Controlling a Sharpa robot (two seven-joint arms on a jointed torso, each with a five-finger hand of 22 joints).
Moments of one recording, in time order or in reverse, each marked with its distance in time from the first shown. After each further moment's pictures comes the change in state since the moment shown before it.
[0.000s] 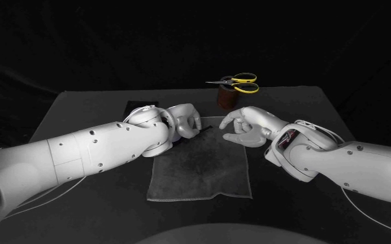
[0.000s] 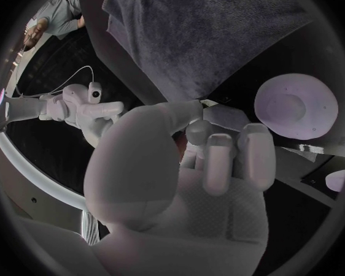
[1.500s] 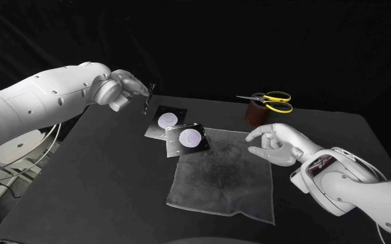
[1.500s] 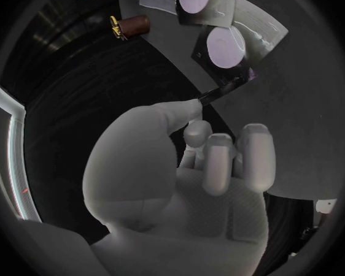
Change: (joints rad) left arm 0.199 -0.270 0.033 -0.372 0.633 0.137 -0.124; left_hand -0.036 -0.012 0.017 -0.017 0.000 0.013 -0.009 0.005 0.000 0.031 -0.018 0.004 0.011 0.000 -0.007 -0.001 0.000 0.000 0.004 -0.004 0.004 -0.002; right arm -0.001 0.024 0.000 -0.023 0.080 -0.038 0.019; right_hand 0.005 0.005 0.003 0.003 0.000 0.001 -0.001 0.000 0.000 0.004 0.004 0.004 -0.002 -0.002 0.001 -0.003 0.000 0.000 0.000 -0.004 0.000 0.001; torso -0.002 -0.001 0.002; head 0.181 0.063
